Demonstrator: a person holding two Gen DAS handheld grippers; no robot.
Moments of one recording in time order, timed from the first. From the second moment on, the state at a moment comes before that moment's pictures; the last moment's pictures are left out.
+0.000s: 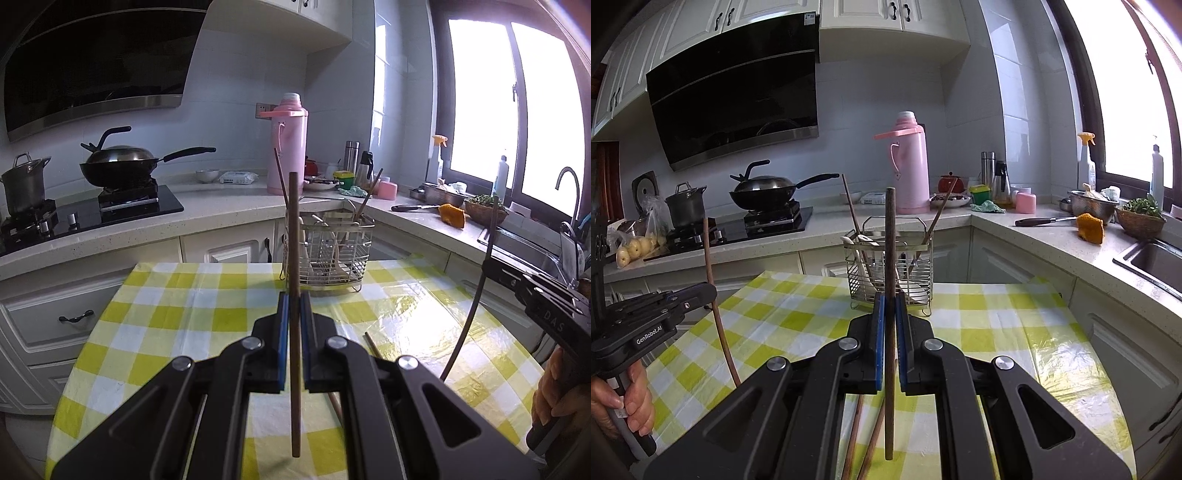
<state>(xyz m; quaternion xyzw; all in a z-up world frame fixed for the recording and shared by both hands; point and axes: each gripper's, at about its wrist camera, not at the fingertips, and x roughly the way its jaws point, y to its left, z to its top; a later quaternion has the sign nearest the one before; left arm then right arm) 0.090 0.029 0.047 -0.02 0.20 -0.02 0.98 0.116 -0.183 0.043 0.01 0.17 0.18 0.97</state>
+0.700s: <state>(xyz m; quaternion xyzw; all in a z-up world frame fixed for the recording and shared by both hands) 0.212 0.038 0.161 -0.04 0.14 -0.02 0.99 0.240 -0.196 0.131 0.03 0.12 0.17 0.98</state>
